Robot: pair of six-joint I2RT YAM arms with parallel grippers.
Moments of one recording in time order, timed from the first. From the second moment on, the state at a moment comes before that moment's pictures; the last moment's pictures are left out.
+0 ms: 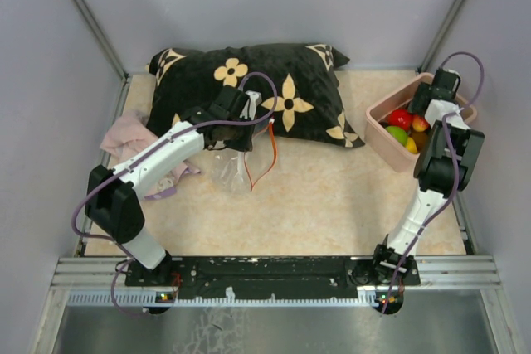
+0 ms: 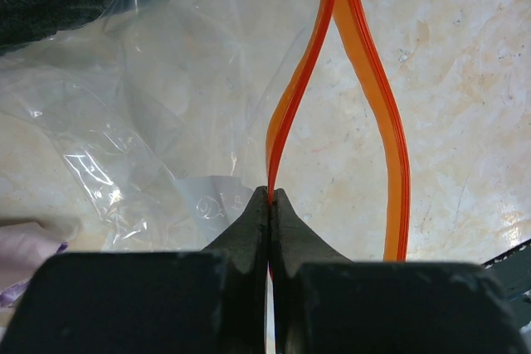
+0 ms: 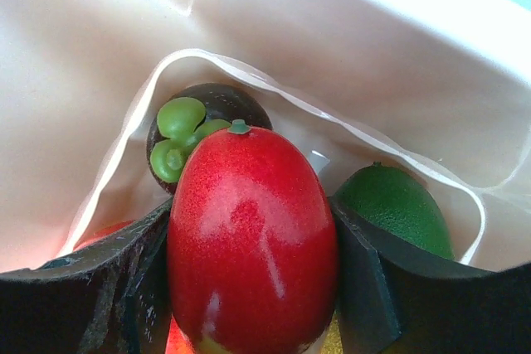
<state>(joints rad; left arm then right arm) -0.64 1.64 1.42 -0.69 0.03 -0.25 -0.36 2.05 1.53 -0.21 0.09 0.07</state>
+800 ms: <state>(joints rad) -0.64 1.64 1.41 -0.69 0.07 -0.26 -0.35 1.68 1.33 -0.20 0.00 0.14</state>
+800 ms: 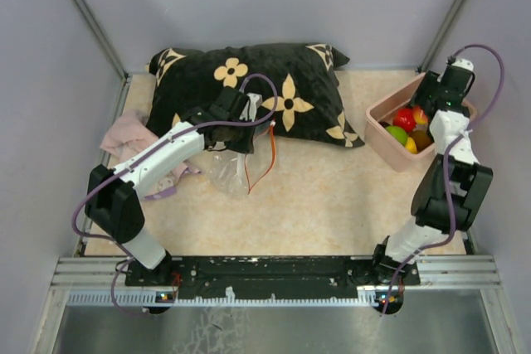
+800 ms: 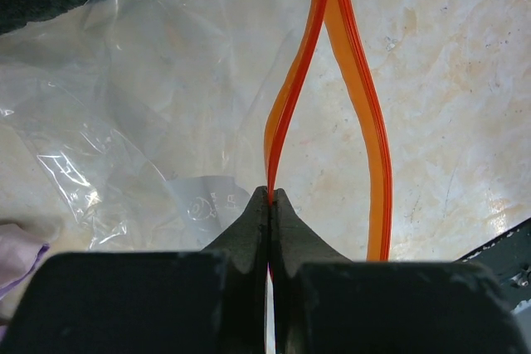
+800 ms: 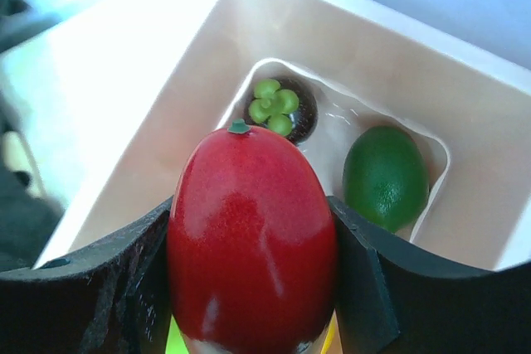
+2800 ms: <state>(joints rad) -0.64 1.57 1.36 -0.59 0.18 -0.42 0.75 1.41 0.57 1.06 0.17 0.72</state>
